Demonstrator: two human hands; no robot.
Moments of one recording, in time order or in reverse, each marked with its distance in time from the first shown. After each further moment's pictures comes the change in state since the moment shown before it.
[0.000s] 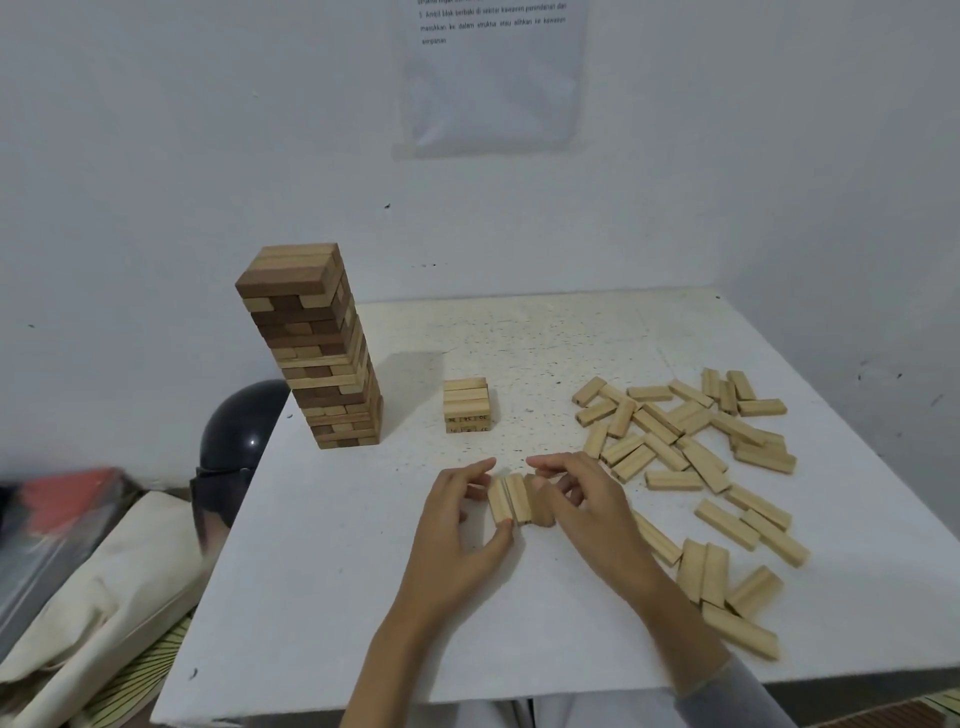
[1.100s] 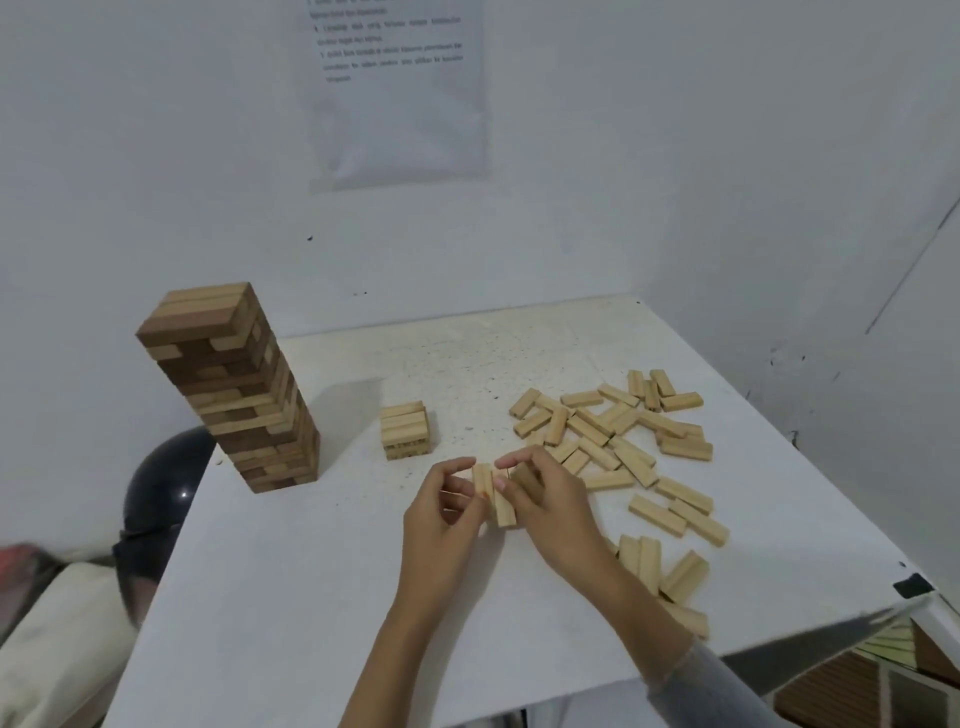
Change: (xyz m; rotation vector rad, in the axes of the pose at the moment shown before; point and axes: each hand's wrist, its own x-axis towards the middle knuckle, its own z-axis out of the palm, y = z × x) left_hand 0.027 0.032 0.035 -0.294 0.003 -0.151; right_hand 0.005 -0.005 -0.018 0.012 0.117 0.026
